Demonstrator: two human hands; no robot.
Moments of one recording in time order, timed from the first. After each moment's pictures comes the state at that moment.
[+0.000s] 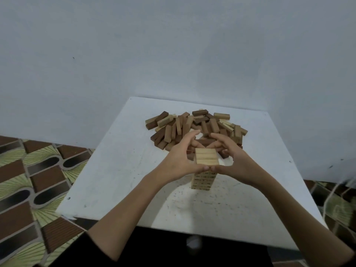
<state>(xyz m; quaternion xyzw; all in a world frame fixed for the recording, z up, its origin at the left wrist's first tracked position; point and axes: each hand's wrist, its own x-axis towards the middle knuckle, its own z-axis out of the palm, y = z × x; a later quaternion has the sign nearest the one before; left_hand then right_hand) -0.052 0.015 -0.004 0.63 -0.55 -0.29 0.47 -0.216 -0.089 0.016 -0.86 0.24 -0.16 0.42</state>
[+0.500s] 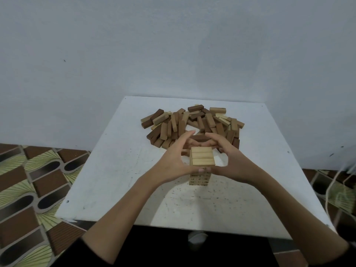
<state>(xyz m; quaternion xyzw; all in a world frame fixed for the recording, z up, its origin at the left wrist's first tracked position) -0.054 0.018 -0.008 0.64 -0.55 -0.31 0.44 -0.221 -0.092 -0.002 -0.87 0.25 -0.14 0.41</state>
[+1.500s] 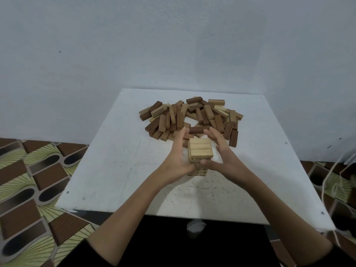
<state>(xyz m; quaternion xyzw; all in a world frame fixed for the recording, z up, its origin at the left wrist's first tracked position) -0.077 0.031 -0.020 0.64 -0.49 -0.37 0.46 -0.221 -0.063 -0.016 -0.79 0.27 -0.18 0.52</state>
